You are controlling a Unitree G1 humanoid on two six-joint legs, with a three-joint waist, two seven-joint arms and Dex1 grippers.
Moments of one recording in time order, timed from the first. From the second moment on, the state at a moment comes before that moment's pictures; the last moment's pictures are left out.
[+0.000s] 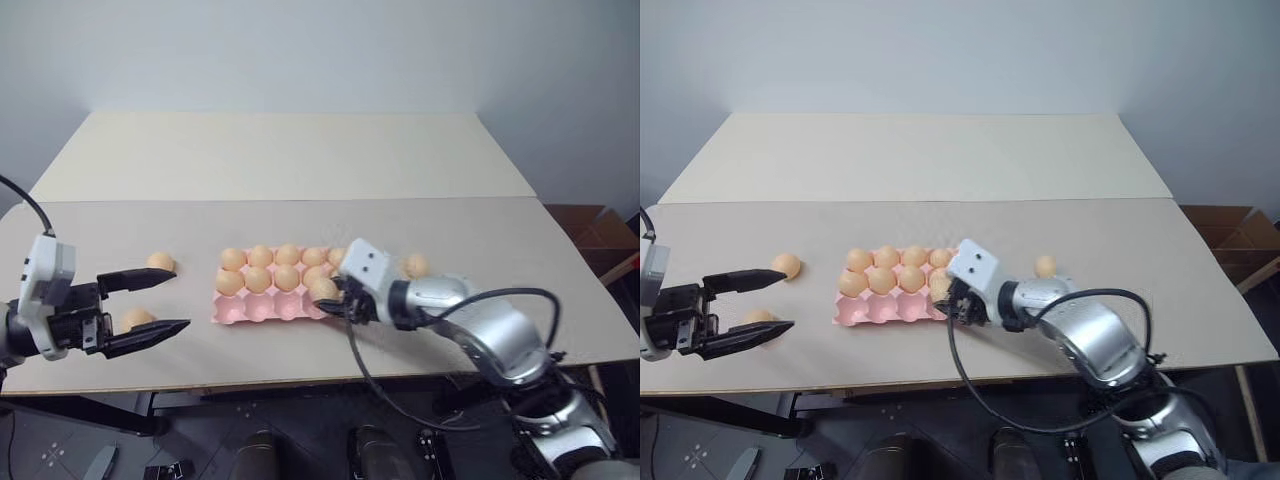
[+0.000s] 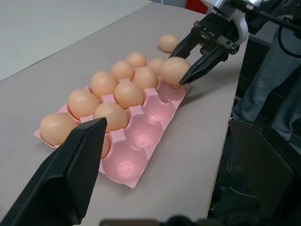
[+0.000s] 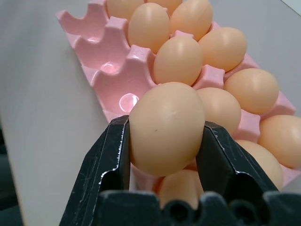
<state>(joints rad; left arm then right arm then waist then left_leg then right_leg) 0.11 0.98 0.61 -0.33 -0.79 0.57 -1.27 -0.58 -0.49 0.43 -0.43 0.32 0.96 0.53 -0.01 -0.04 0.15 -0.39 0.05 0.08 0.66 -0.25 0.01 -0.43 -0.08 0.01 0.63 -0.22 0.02</state>
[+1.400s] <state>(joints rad) 0.16 0.95 0.63 -0.31 -0.77 0.53 -1.24 0.09 -0.85 -0.41 -0.62 0.56 0.82 0.78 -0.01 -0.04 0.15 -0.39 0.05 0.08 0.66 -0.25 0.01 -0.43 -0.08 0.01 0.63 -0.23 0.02</state>
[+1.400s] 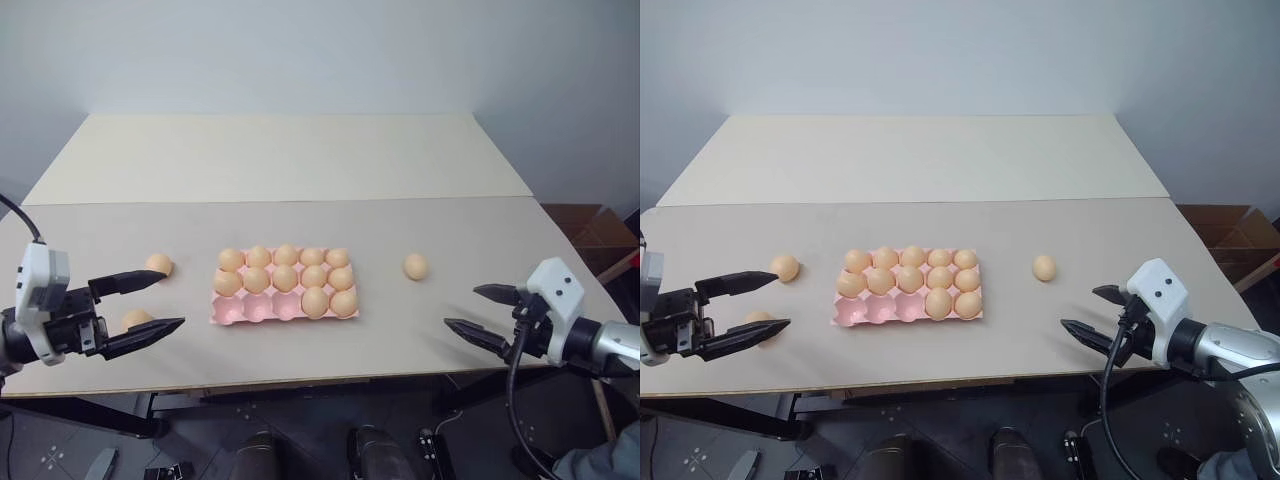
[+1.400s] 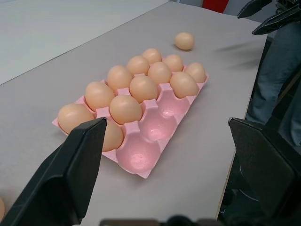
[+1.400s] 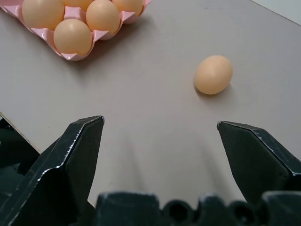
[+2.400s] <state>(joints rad) 0.17 0.95 0.65 -0.33 -0.77 0.53 -1.22 -0.50 -0.55 0.11 -0.10 0.22 0.92 0.41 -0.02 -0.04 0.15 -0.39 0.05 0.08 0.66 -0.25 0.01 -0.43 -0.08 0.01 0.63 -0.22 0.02</state>
